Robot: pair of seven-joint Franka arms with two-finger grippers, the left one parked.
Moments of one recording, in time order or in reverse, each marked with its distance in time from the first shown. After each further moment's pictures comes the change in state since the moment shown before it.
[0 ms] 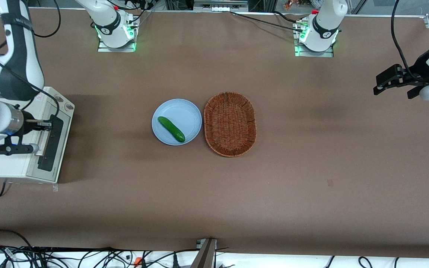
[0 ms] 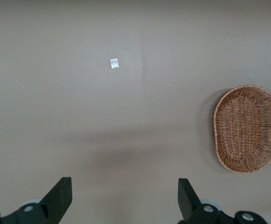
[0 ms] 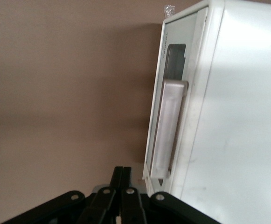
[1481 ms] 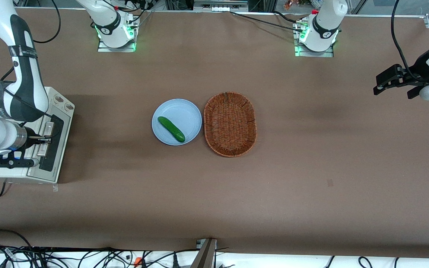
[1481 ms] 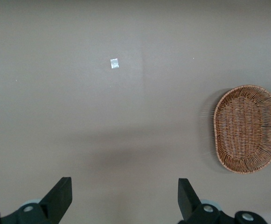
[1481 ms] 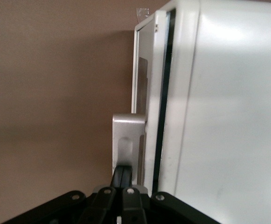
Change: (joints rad) arm -0.060 0.102 0.016 0.002 -0.040 0.108 0.057
